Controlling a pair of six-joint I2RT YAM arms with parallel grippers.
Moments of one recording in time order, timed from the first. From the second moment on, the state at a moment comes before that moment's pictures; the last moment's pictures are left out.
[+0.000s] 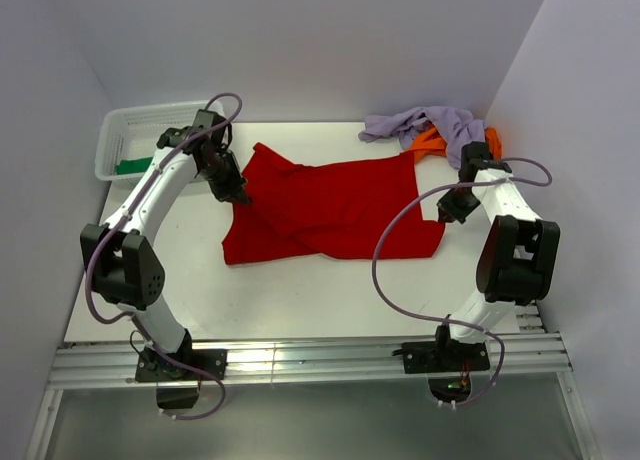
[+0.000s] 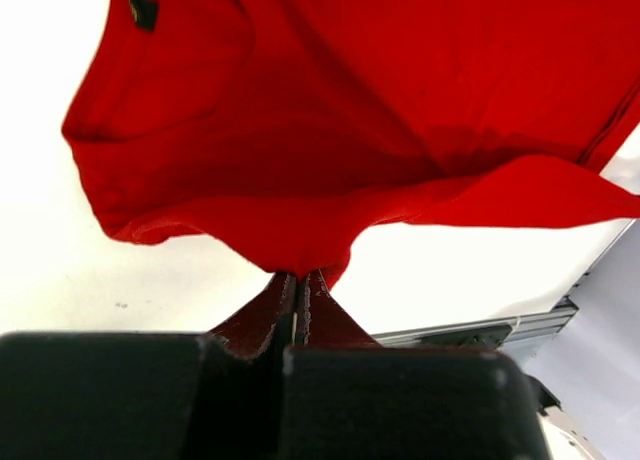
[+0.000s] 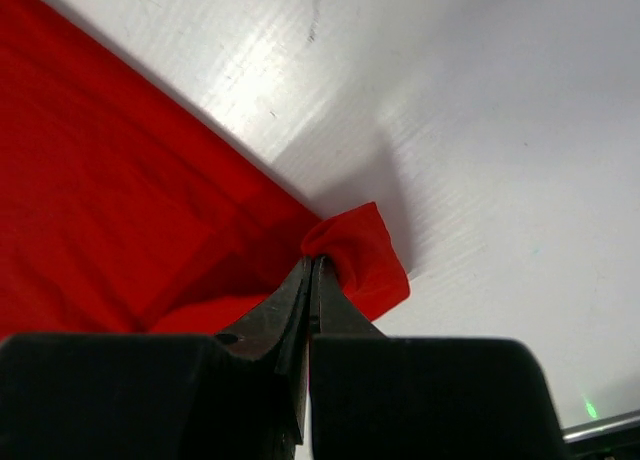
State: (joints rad) left arm -0.26 1.70 1.61 -1.08 0.21 -0.68; right arm -0.18 1.65 1.21 -0.84 0.04 0.72
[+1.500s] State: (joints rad) left arm -0.29 1.86 1.71 -1.09 0.10 -0.60; right arm -0.14 1.84 1.42 -0.81 -0.02 0.62
